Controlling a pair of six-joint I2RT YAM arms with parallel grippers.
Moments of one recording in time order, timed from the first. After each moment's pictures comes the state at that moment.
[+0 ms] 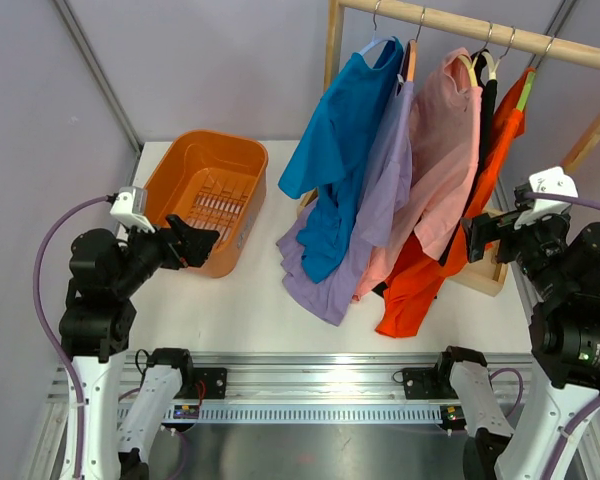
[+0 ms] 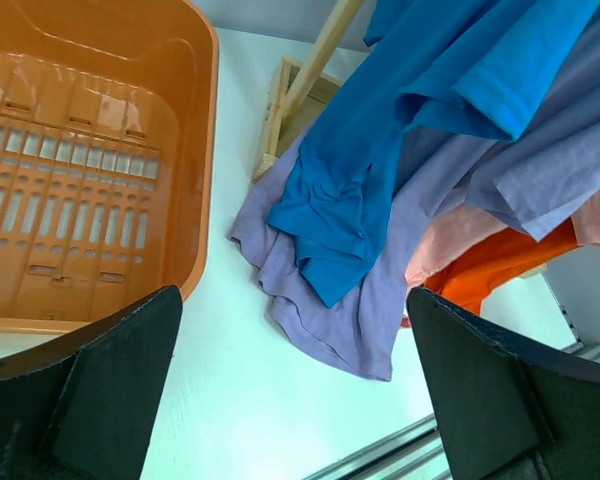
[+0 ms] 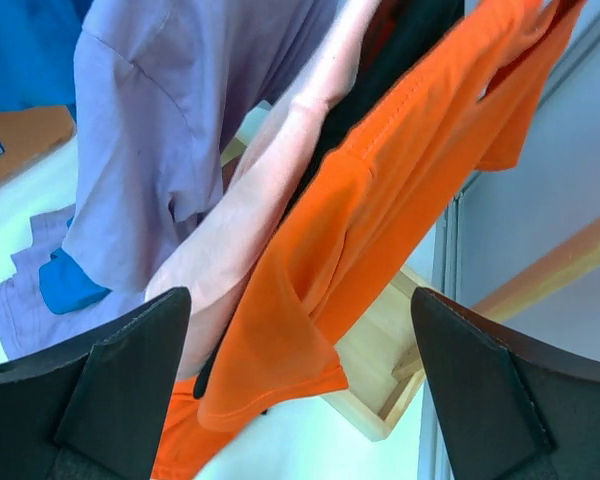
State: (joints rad) left arm -0.03 0.60 1.06 -0.69 0.42 -0.37; right arm -0.21 0.75 1.59 -1.00 -0.39 -0.28
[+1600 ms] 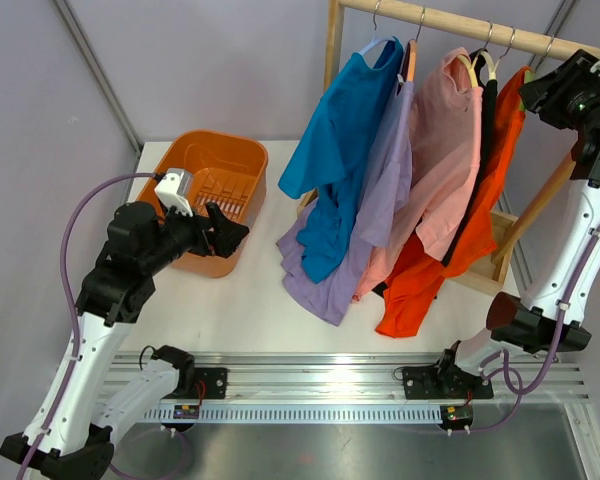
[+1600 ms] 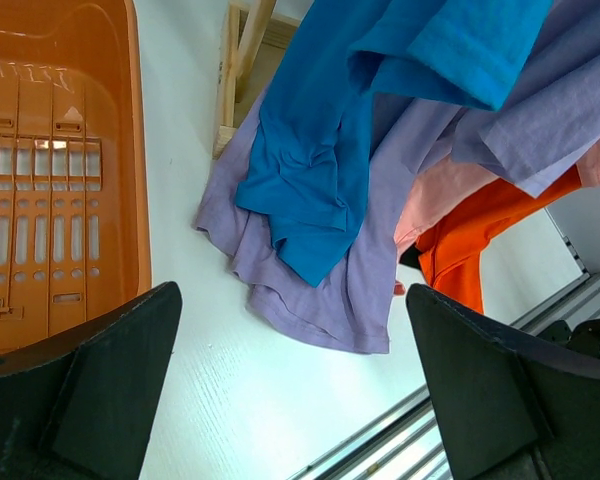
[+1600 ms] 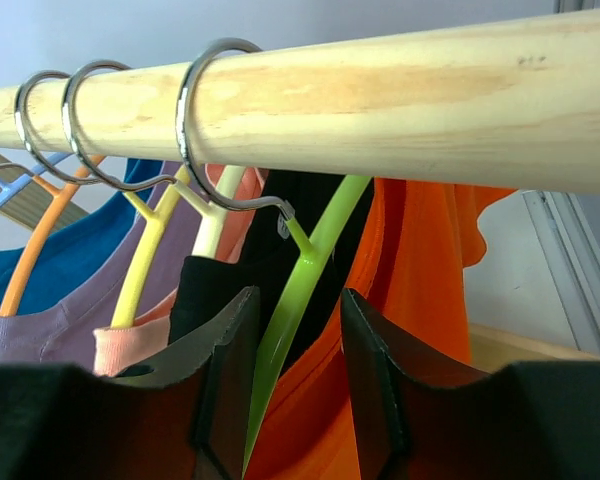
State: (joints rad) left arm -0.34 0.79 1.10 -0.63 0.26 -0.33; right arm -0.41 1.57 2.28 -0.88 -0.45 0.35
